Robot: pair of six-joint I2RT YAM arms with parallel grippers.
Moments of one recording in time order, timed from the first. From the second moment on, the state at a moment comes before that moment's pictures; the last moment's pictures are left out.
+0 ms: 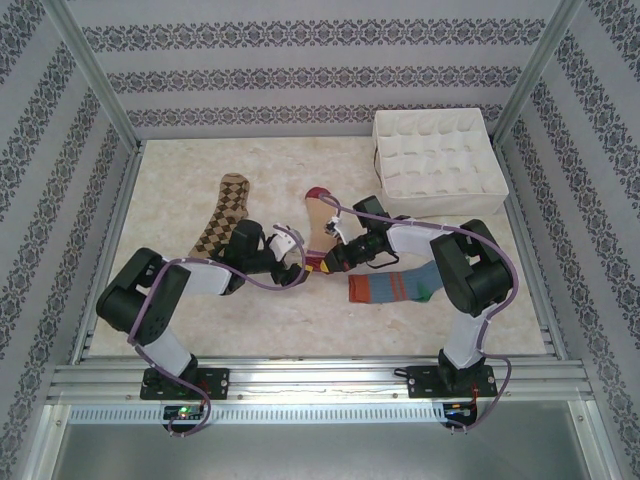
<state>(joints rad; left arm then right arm) -0.44 1.66 0.59 0.48 0.59 0.23 0.46 1.86 1.01 -0.31 -0.85 0.05</state>
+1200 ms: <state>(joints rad) -0.45 1.85 0.69 0.50 0.71 0.07 0.46 1.67 0.86 -0.17 -0.65 0.14</state>
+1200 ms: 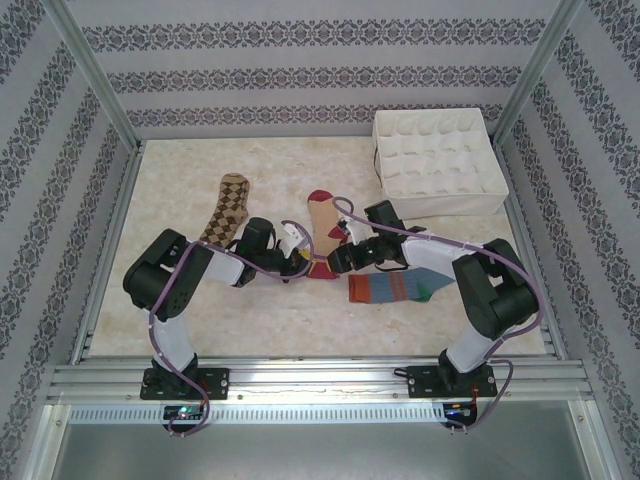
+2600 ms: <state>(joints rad) -0.60 1.56 0.71 0.06 0.35 1.08 0.56 1.82 1.03 -0.41 -0.34 0.20</state>
